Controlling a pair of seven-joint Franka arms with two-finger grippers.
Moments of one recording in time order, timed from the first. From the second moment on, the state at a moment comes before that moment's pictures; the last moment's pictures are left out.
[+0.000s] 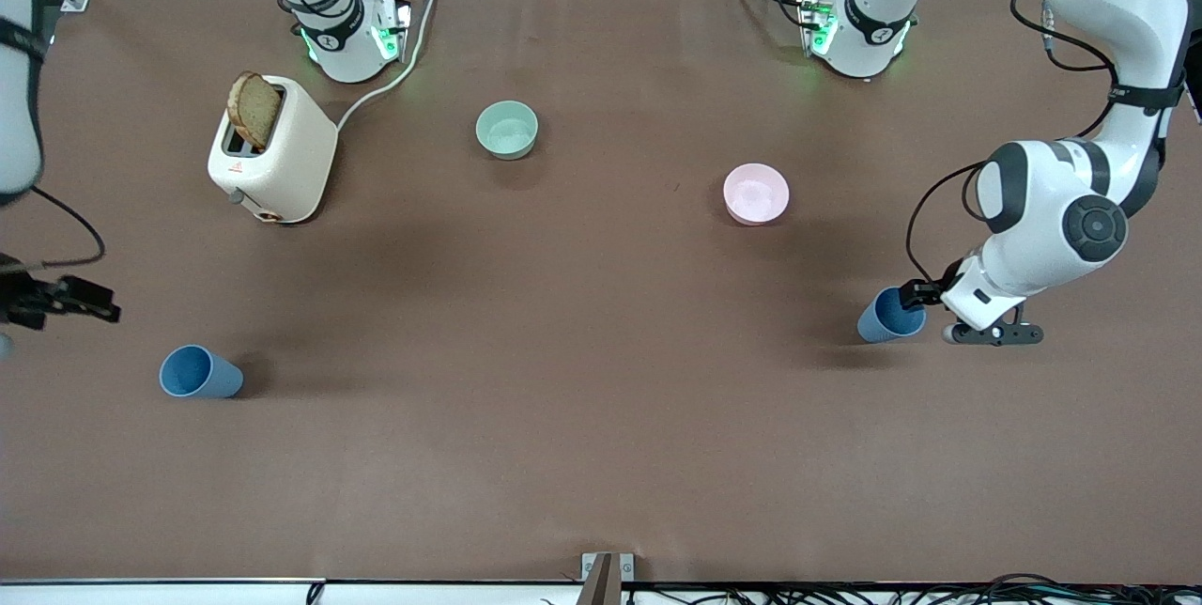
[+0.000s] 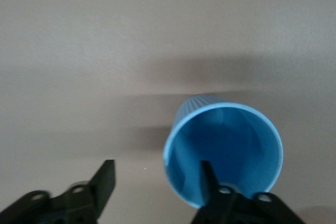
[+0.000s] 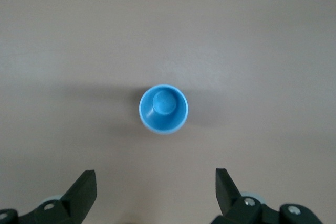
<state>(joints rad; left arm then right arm) 0.08 0.36 -0.11 -2.04 0.02 2.35 0.00 -0.17 0.39 -0.05 -1.51 0.03 1.94 -0.32</state>
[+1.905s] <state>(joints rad) -0.42 0.73 -0.37 -1.54 0.04 2.28 -1.06 -0.18 0.48 -0.05 -1.45 0.06 1.93 -0.45</state>
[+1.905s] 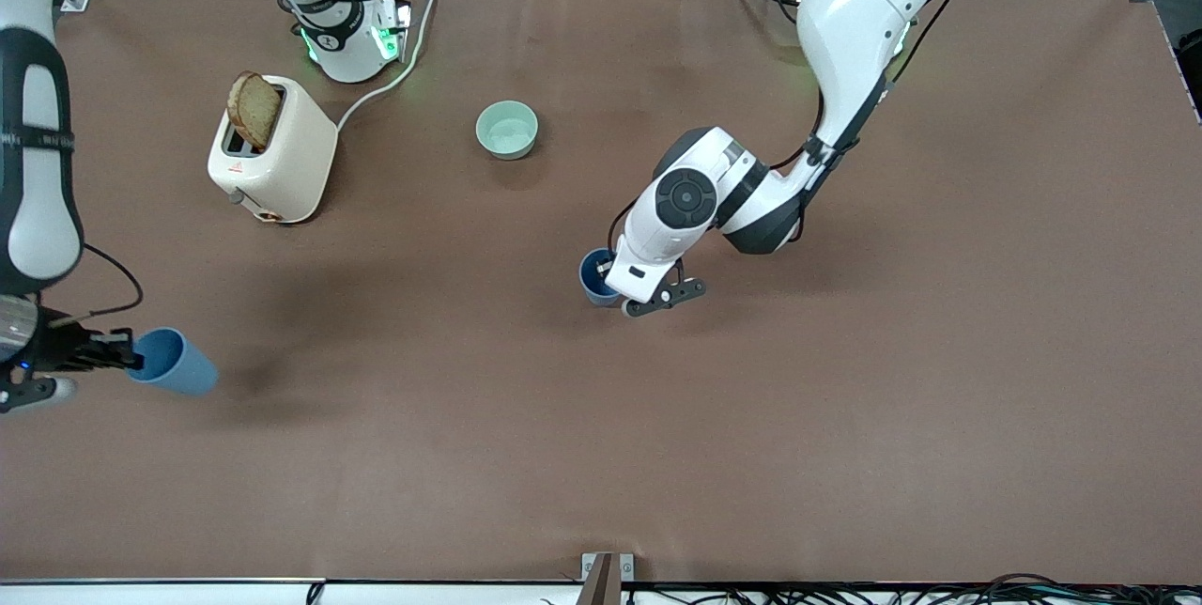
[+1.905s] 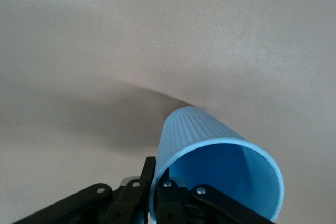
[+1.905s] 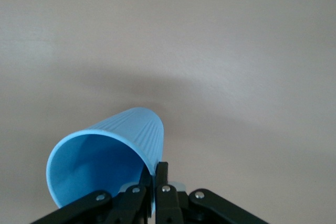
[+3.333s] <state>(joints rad) -0.07 0.26 -0.35 -1.29 0.12 1.66 -0.51 0.15 0.01 0.00 -1.57 0.02 1.57 0.38</state>
